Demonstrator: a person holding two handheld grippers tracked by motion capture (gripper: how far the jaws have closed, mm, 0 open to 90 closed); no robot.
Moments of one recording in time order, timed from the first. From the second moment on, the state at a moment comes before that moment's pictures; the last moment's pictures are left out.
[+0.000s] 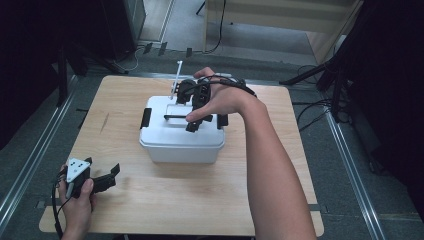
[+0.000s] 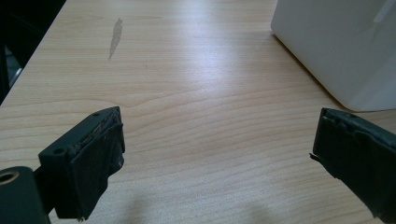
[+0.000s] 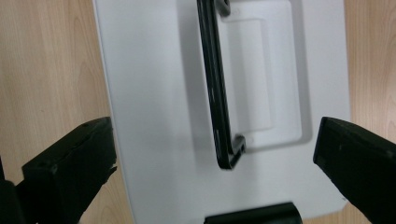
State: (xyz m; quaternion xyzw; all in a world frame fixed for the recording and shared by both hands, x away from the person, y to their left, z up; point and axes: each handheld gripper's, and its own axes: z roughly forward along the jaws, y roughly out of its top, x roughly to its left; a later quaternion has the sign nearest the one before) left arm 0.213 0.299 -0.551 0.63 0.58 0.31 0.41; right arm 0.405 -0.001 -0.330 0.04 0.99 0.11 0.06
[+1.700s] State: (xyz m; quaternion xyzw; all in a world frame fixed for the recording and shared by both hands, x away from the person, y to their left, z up) left arm 0.213 0.297 -0.551 0.63 0.58 0.32 0.41; right arm 0.393 -0.188 -0.391 0.19 0.97 0.14 0.06
